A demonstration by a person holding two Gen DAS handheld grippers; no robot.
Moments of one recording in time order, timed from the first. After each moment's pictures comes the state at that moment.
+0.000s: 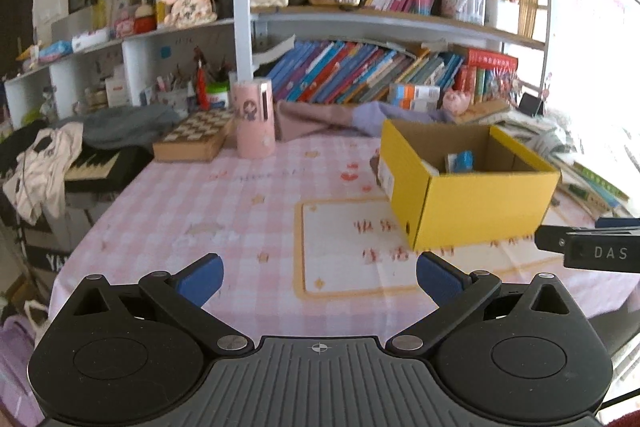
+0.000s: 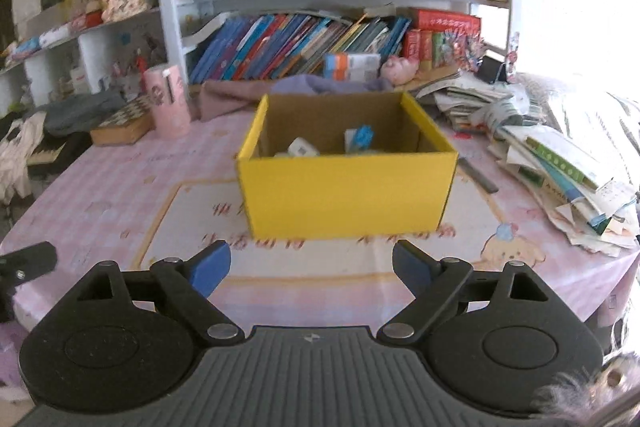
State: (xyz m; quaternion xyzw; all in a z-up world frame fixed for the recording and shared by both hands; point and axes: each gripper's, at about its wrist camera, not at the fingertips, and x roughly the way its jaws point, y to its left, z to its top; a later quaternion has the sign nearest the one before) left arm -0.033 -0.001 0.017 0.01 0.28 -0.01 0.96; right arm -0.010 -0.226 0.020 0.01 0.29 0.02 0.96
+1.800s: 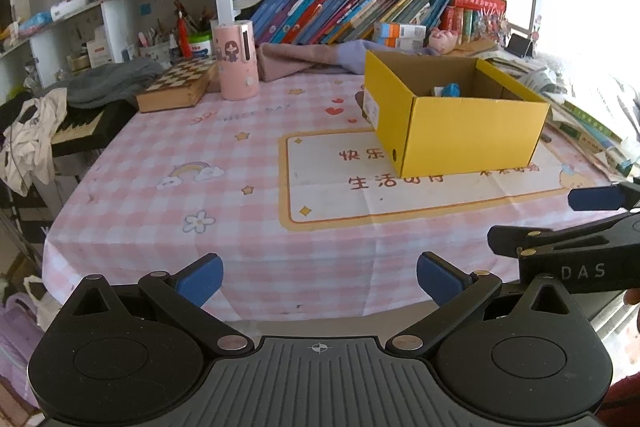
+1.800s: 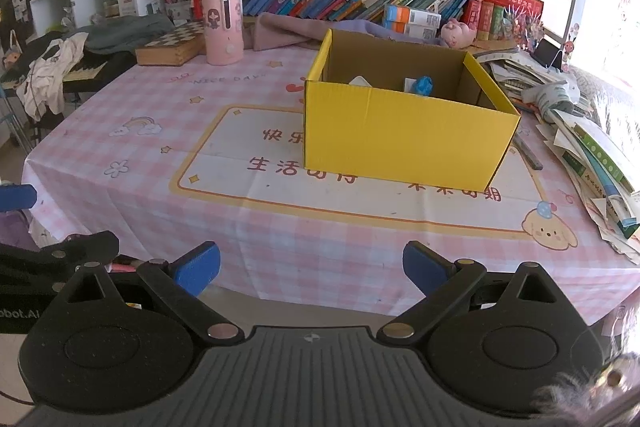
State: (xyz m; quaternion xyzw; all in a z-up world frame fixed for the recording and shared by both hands) left arm -0.040 -0.010 -0.006 0.02 0.35 -0.03 0.94; right arm -0.015 -0.191 -0.004 -0.04 0.36 0.09 0.93
